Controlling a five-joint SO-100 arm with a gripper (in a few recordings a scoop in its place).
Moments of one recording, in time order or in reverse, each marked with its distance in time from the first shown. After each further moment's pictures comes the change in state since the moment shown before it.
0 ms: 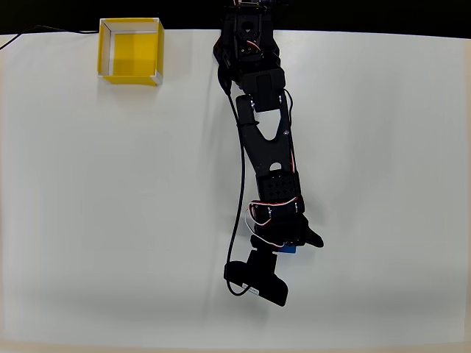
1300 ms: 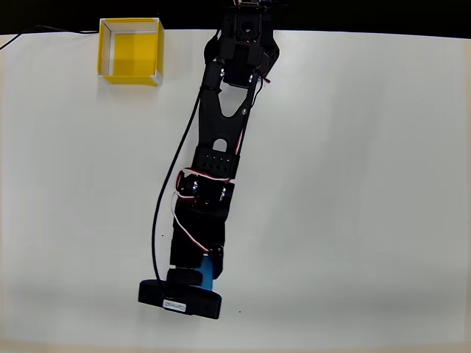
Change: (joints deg) arm 27.6 17.6 2.5 -15.8 -33.4
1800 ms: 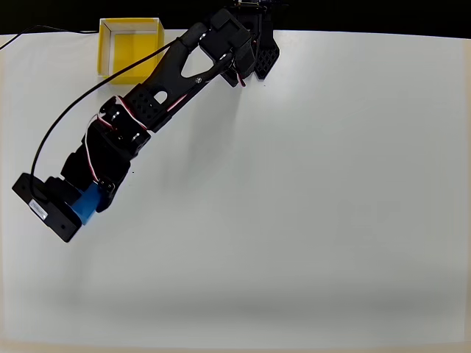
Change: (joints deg) arm 35.4 10.5 3.6 11.2 -1.7
